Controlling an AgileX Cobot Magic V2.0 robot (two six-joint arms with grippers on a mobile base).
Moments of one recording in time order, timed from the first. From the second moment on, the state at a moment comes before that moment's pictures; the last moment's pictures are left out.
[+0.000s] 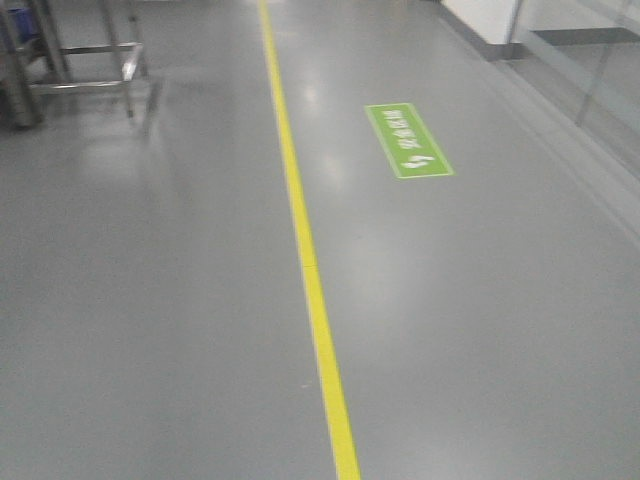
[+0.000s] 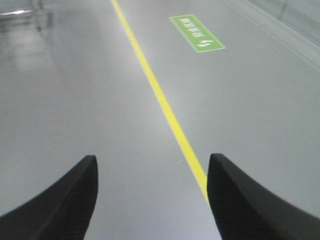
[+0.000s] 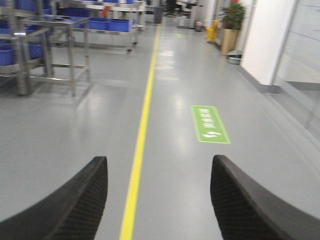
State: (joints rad) left arm -0.11 0.26 -0.51 -0.07 0.78 0.05; right arm 0.11 0.13 -0.31 0.01 0.39 -0.08
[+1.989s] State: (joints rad) left arm -0.11 0.26 -0.51 -0.07 0.78 0.05; right arm 0.11 0.13 -0.31 0.01 0.39 -0.08
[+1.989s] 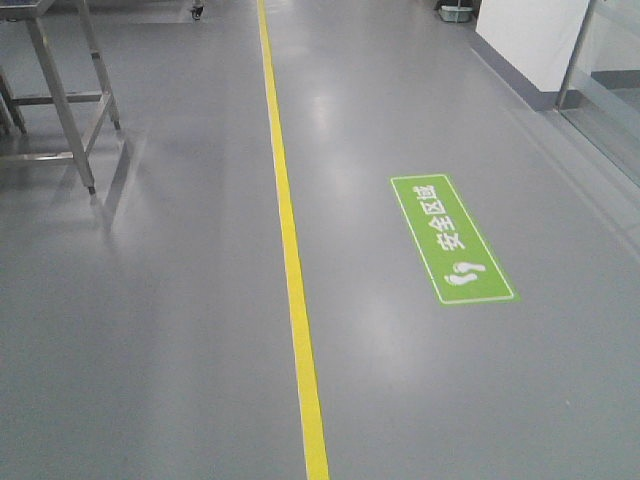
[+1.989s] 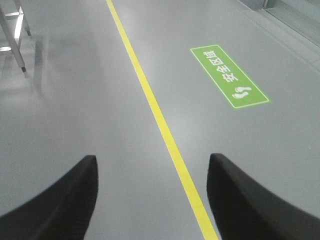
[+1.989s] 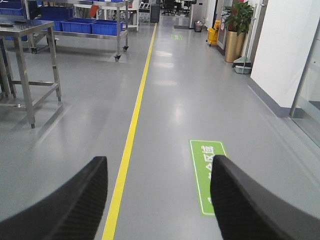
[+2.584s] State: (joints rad) left arm -0.11 0.26 -0.51 -0.07 0.78 0.05; right arm 0.11 0.13 -0.31 0.01 0.39 -0.08
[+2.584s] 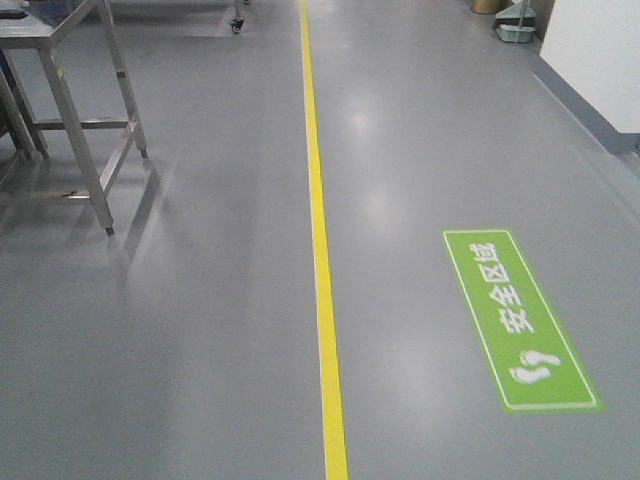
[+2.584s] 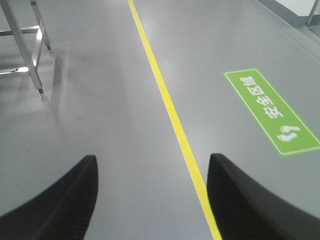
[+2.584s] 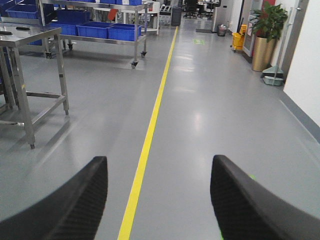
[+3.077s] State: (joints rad) left arm -0.11 0.26 -0.51 -0.07 0.78 0.05; right arm 0.11 0.13 -0.31 0.01 0.39 -0.08
